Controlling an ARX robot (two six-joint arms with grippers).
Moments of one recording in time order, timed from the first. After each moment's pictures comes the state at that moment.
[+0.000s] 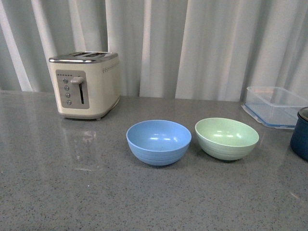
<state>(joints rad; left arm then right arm) 0.00 0.32 0.02 0.32 0.00 -0.01 0.00 0.00 0.01 0.00 0.00 0.00</state>
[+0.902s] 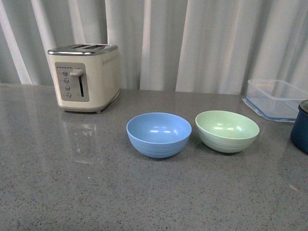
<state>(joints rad) 0.00 0.00 0.02 0.00 0.00 -0.01 0.00 0.00 0.01 0.00 0.00 0.00</state>
